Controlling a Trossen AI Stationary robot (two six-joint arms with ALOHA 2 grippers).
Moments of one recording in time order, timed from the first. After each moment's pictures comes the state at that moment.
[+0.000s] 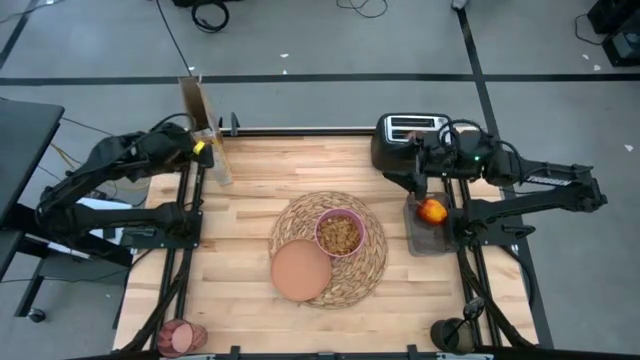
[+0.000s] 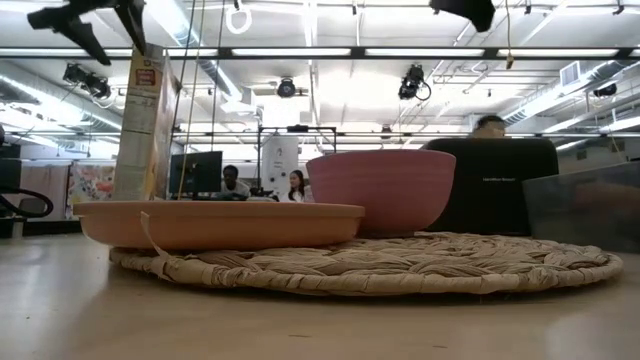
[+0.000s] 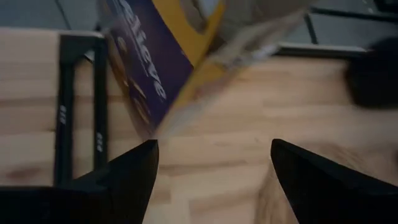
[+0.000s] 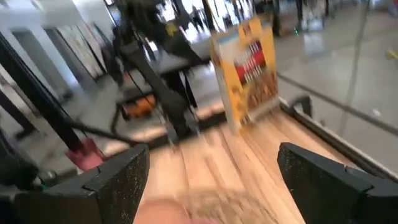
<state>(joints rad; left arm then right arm) 0.42 0.82 1.24 -1.36 -0.42 -0.98 -0.13 0.79 0.91 -0.24 0.02 0.31</state>
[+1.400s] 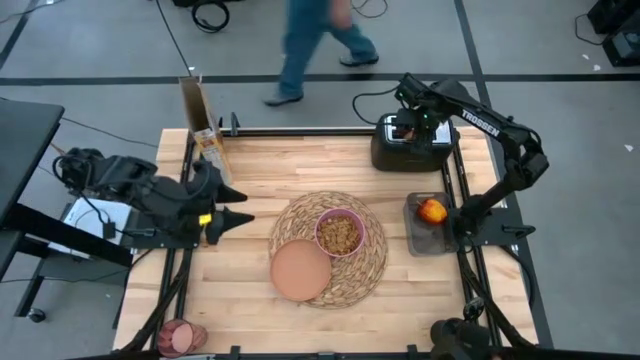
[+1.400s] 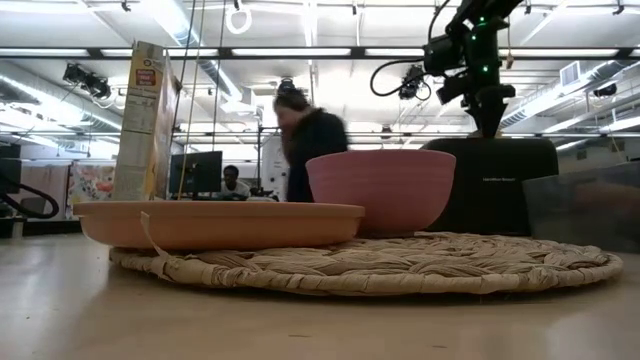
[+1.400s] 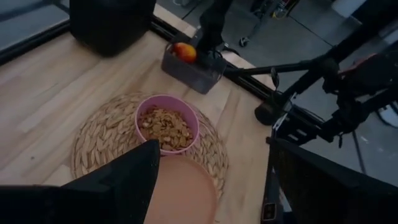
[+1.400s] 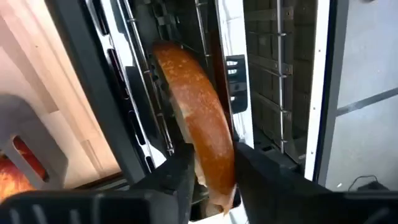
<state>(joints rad) -0.45 1.06 1.47 -0.93 -0.48 -0.79 -0.85 1.52 1.44 -1.35 0.23 -0.61</state>
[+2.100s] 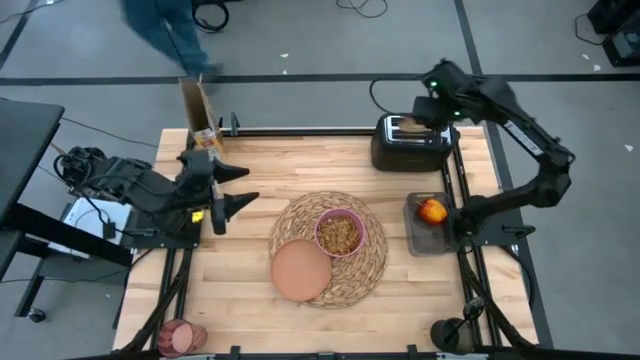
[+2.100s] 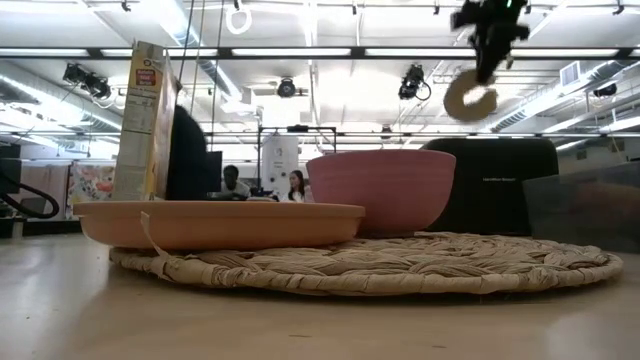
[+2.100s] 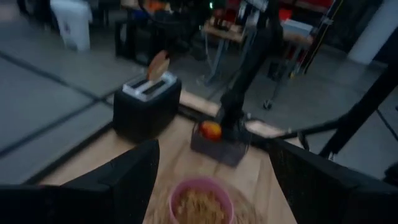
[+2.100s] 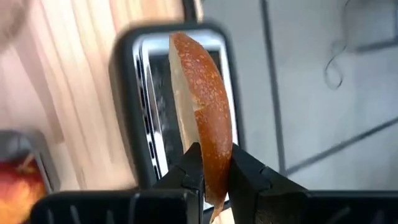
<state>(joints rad) -0.48 1.06 1.47 -0.69 -0.79 -0.47 -0.76 1.28 1.61 -1.37 0.20 -0.67</state>
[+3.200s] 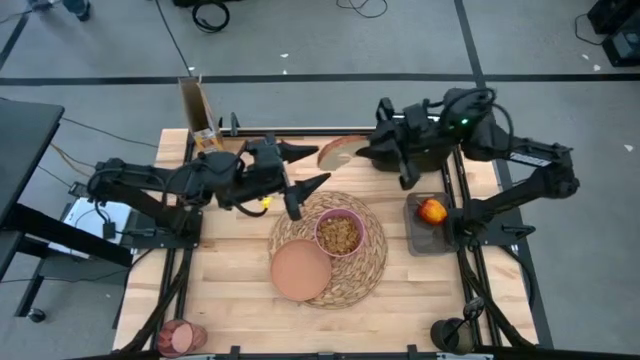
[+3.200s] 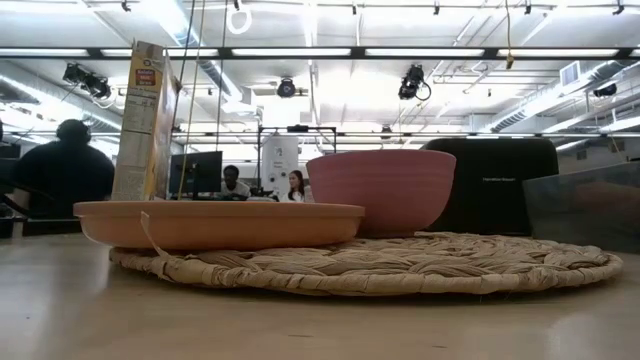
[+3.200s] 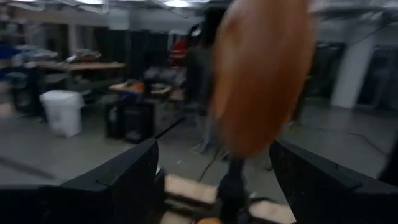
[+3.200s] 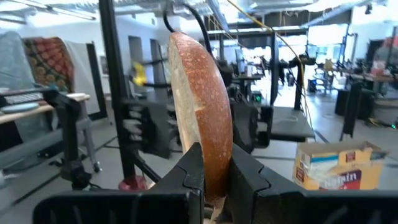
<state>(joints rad) -0.19 1.38 1.46 0.07 -0.51 -0.06 -0.13 1.23 1.47 -0.13 -0.33 0.05</state>
